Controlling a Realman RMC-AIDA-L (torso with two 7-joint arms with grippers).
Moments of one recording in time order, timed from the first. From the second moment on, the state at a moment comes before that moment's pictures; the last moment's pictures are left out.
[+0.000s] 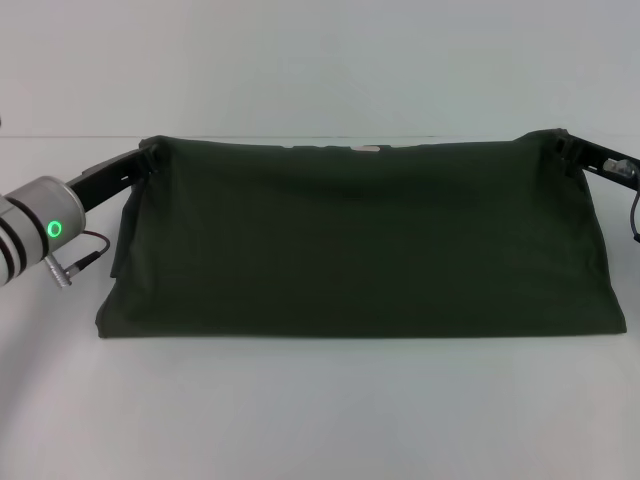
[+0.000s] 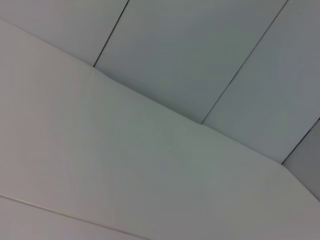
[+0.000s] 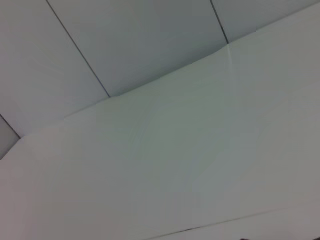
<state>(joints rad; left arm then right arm) -0.74 -2.16 0.24 0.46 1.96 0.86 -1.62 0.74 2.09 -0.41 -0.45 -1.97 -0.73 1.76</state>
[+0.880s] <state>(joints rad) -0.76 -2.16 0.24 0.36 1.76 0.75 -1.37 0.79 2.10 -0.45 -0.39 -1.88 -0.59 1.66</state>
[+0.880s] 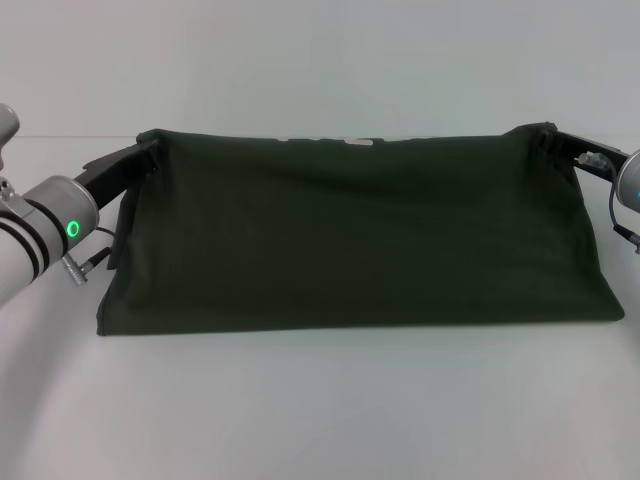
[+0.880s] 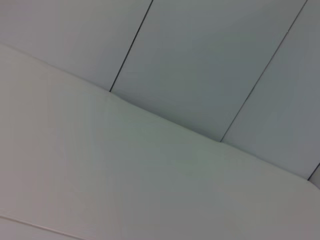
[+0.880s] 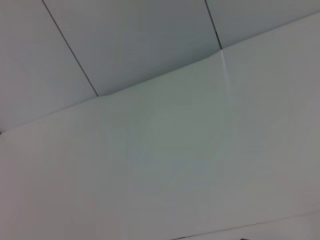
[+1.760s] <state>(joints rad) -0.76 -2.17 0.23 0.24 1.47 0.73 -1.02 0.77 2.09 -0.45 -0.35 -1.72 -0.59 1.53</state>
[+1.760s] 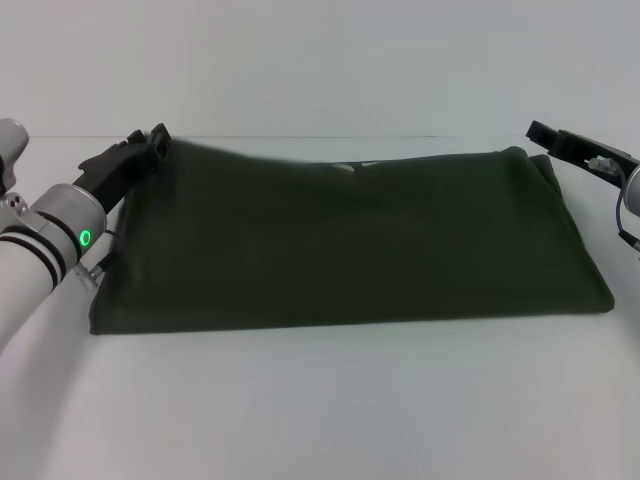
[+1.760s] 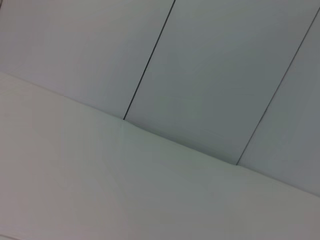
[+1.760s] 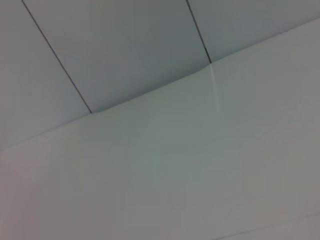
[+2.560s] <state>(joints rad) -0.63 -2.11 0.40 0.29 1.47 0.91 -1.39 0.58 2.07 -0.45 -0.42 -1.65 -1.08 1.46</state>
